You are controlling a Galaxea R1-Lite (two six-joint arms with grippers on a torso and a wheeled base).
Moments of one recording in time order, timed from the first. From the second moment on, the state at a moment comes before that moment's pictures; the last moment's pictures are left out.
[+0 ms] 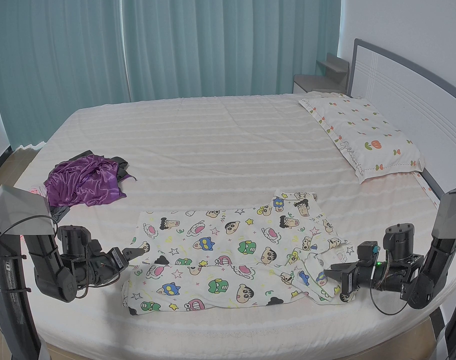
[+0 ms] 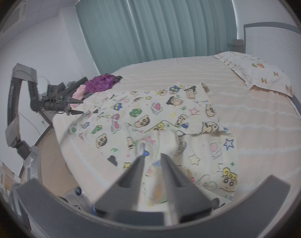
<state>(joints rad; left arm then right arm) 0.03 2.30 -0.43 -1.23 -0.40 -0.64 0.27 2.11 -0.22 -1.29 0.33 -0.01</state>
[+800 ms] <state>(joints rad) 0.03 2.30 -0.43 -1.23 -0.40 -0.64 0.21 2.30 -0.51 -1.06 0.37 0.25</state>
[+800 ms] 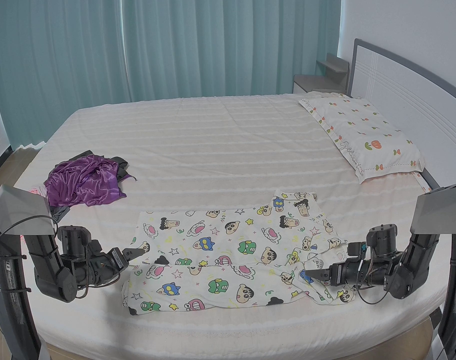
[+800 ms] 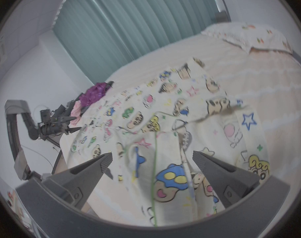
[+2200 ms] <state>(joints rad) 0.02 2.30 -0.43 -1.23 -0.39 -0.64 0.20 2.30 -0.66 -0.87 0.47 0.39</state>
